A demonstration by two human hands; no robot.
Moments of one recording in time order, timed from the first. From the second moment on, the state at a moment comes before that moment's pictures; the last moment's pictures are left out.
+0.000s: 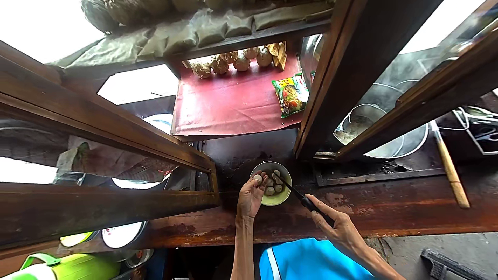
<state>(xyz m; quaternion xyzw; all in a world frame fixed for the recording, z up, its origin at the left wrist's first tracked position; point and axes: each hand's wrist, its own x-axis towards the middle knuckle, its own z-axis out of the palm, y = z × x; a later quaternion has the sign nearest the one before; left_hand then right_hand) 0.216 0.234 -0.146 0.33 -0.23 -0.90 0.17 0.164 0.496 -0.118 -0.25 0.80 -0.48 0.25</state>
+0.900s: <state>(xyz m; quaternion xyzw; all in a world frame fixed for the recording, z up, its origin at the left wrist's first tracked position) 0.201 0.282 -0.159 0.31 -0.31 -0.88 0.21 0.172 0.472 -0.134 -0.32 0.84 -0.41 0.16</state>
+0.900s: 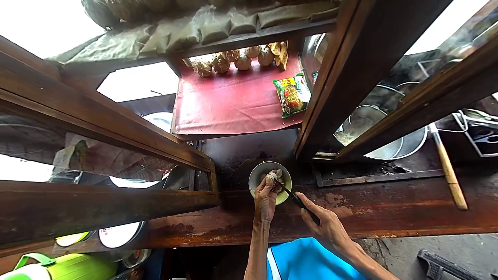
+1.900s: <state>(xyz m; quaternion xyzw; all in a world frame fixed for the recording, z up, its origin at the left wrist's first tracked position) 0.212 0.238 -0.168 0.20 -0.58 -0.78 0.13 0.151 0.483 -0.129 -0.34 0.82 -0.42 0.20</state>
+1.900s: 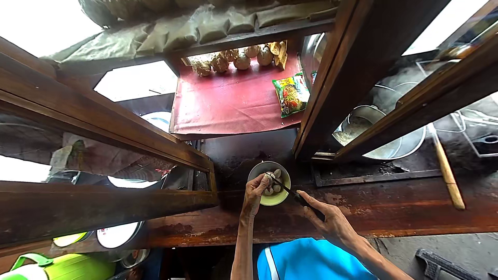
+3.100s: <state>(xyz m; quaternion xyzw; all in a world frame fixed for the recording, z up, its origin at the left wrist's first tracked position) 0.207 0.268 -0.211 0.25 -0.86 -0.43 0.09 0.145 0.528 -0.137 -0.16 0.83 -0.49 0.22</state>
